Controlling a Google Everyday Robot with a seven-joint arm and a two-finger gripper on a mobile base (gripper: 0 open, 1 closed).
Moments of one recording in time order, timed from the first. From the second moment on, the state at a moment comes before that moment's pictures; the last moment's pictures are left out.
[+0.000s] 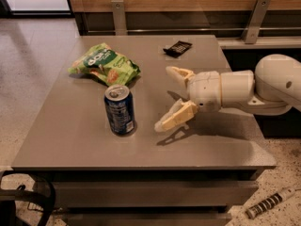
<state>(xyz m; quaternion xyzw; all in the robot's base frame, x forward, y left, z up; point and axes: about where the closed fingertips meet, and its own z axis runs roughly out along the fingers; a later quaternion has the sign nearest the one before) 0.520 -0.032 0.867 -0.54 0.59 0.33 0.49</state>
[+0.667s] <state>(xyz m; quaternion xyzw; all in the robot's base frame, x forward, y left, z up) 0.511 0.026 0.854 -0.54 0.53 0.38 0.53</state>
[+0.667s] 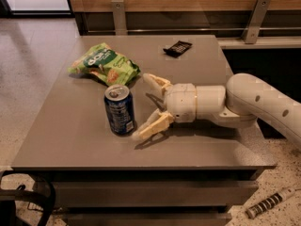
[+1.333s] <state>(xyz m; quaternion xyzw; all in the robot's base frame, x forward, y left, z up) 0.487 0.053 0.872 -0.54 0.51 0.40 0.54</state>
